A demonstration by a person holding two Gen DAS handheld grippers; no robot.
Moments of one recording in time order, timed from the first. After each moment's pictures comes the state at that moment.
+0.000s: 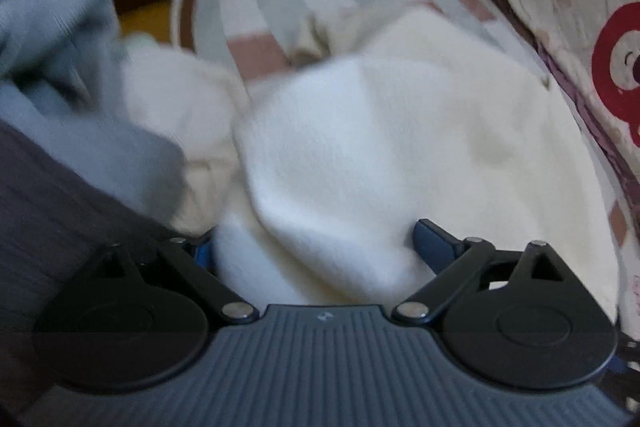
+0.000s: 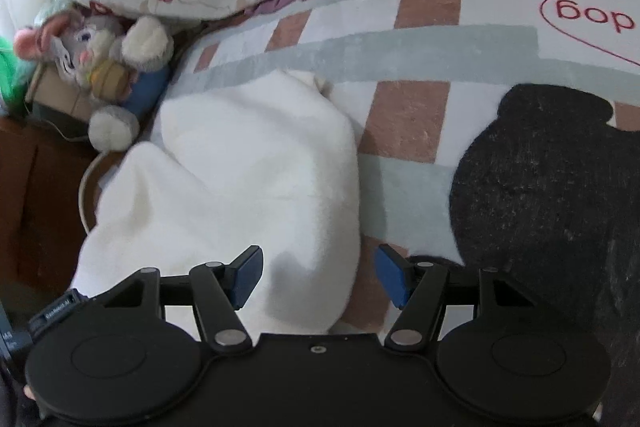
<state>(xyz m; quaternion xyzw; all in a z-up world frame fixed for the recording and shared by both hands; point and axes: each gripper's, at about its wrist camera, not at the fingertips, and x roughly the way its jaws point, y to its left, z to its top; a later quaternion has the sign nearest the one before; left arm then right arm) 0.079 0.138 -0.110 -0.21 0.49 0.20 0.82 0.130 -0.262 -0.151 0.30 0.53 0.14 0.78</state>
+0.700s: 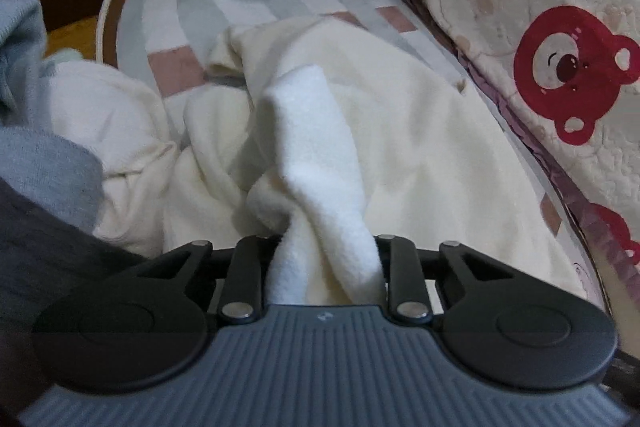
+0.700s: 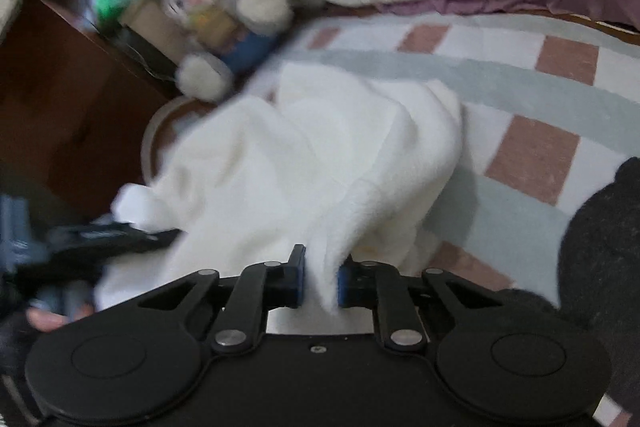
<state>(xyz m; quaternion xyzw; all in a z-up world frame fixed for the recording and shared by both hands) 0.081 0.122 -0.103 -0.23 0.45 0.11 0.85 0.117 -0.208 -0.117 0.21 0.46 0.28 0.82</state>
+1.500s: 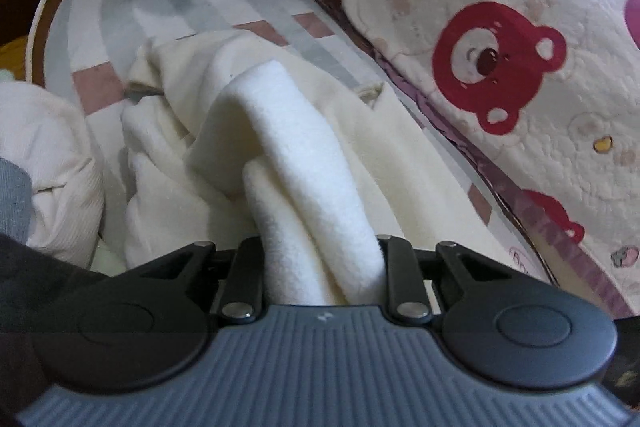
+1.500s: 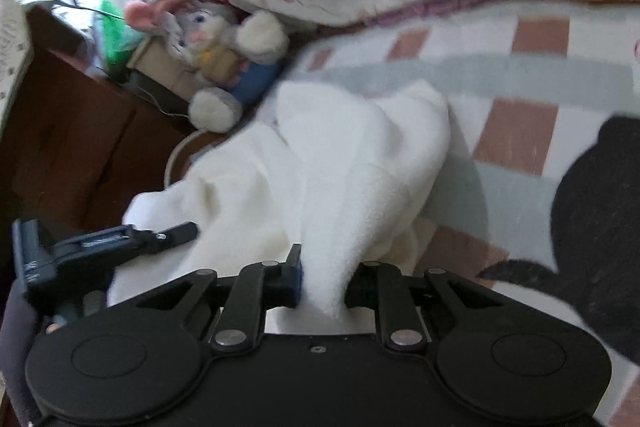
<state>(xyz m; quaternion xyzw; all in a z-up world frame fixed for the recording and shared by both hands) 0.075 0.094 -0.084 -0.26 0.42 0.00 0.87 0.097 -0.245 -0.126 0.29 0.42 0.28 0.81</state>
